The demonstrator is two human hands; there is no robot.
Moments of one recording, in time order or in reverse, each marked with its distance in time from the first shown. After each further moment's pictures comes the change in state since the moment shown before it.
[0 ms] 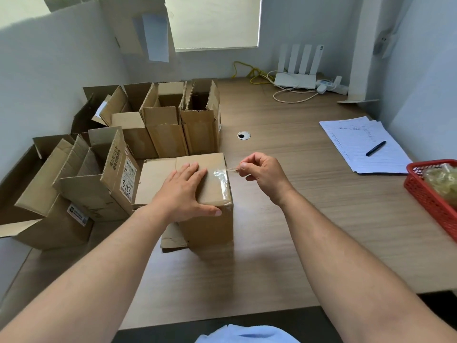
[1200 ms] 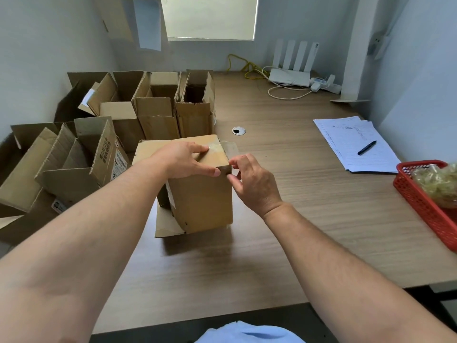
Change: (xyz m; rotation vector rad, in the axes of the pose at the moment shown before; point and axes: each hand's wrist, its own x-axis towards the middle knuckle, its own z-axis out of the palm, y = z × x) left_hand 0.051 -0.006 -0.045 -0.128 -0.051 -0.130; right_hand -0.019 0.014 0.027 -0.857 0.184 -0.615
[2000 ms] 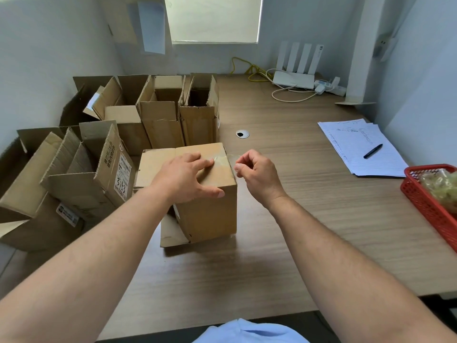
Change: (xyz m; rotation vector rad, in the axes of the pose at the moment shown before) left_hand -0.020 -0.008 0.025 0.138 0.095 0.108; right_hand 0.028 0.000 -0.002 0.481 -0.123 0.533
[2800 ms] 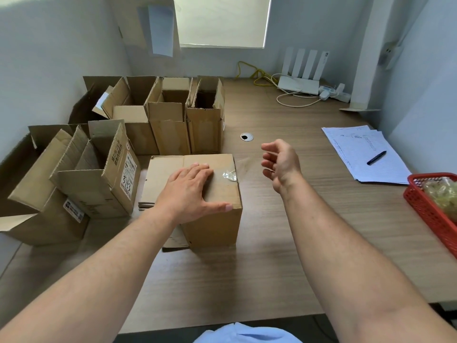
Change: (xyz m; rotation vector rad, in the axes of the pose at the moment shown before) left_hand -0.032 0.005 0.022 -0.041 0.084 0.043; right_hand 0.030 -0.008 -0.027 0.610 0.194 0.517
